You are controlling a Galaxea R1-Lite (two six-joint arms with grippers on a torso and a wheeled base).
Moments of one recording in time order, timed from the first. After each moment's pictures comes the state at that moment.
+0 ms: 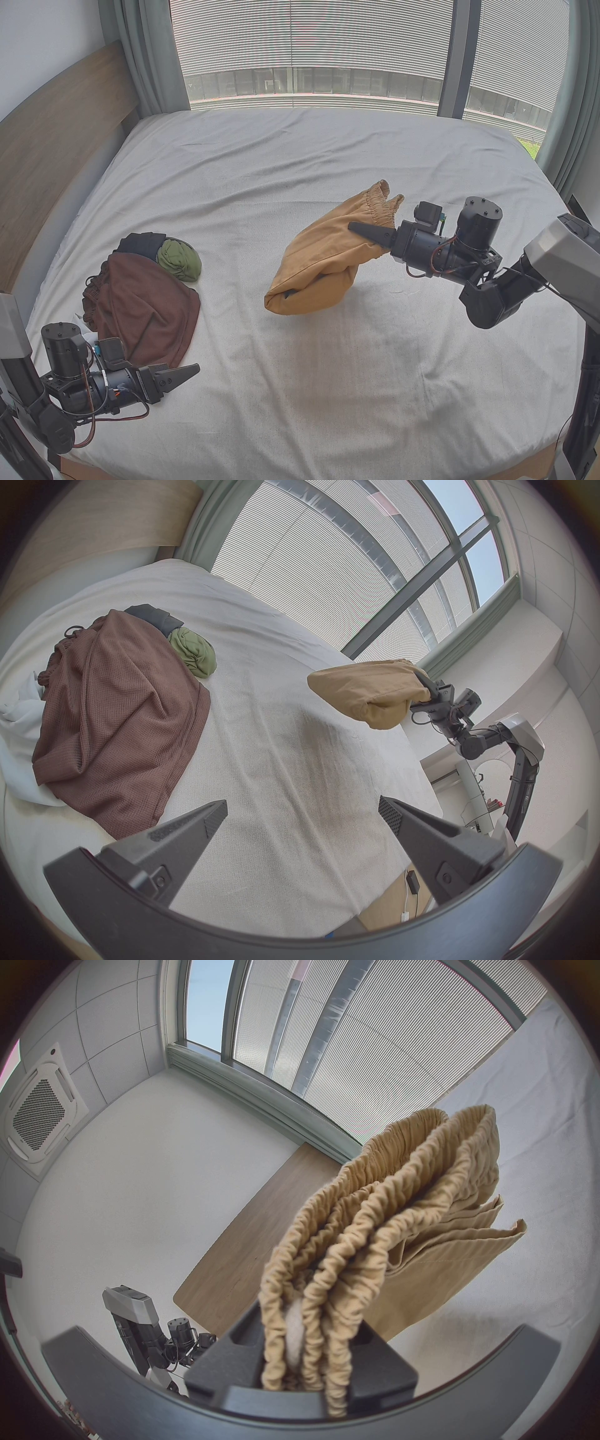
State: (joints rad) left arm -0.10 1.90 -0.02 -1.42 -0.51 -0.36; right arm 0.34 2.22 -1.11 -1.21 0.73 0.72
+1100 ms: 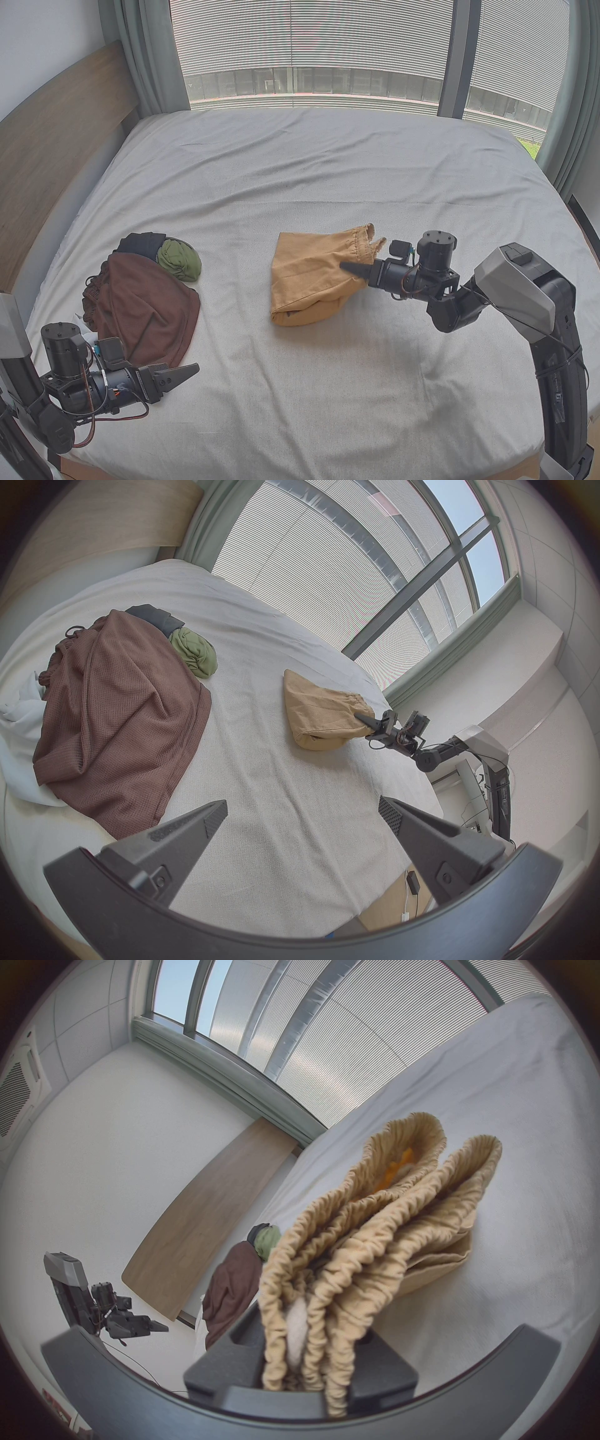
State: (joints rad) left arm -0.10 1.90 -0.02 -1.42 -0.51 -0.36; right arm 0.29 2.59 -1.46 -1.00 0.70 0.54
